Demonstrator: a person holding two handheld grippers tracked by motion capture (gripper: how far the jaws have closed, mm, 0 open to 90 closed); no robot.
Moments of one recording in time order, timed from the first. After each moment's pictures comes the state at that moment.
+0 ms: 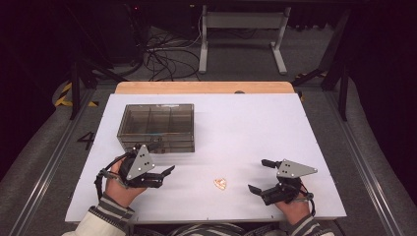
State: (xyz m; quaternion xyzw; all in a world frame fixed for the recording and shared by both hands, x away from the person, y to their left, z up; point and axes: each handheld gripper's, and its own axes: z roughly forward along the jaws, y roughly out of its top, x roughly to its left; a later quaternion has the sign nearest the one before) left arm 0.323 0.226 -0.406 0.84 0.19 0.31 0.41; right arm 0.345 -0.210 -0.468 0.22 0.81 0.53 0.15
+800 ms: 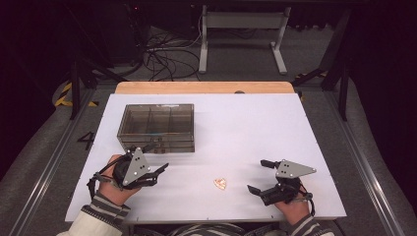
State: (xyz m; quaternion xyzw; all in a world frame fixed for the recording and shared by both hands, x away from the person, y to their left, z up) left arm 0.316 0.237 -0.404 0.83 0.19 0.35 0.38; right arm 0.345 -0.208 -0.468 0.22 0.81 0.52 0.15
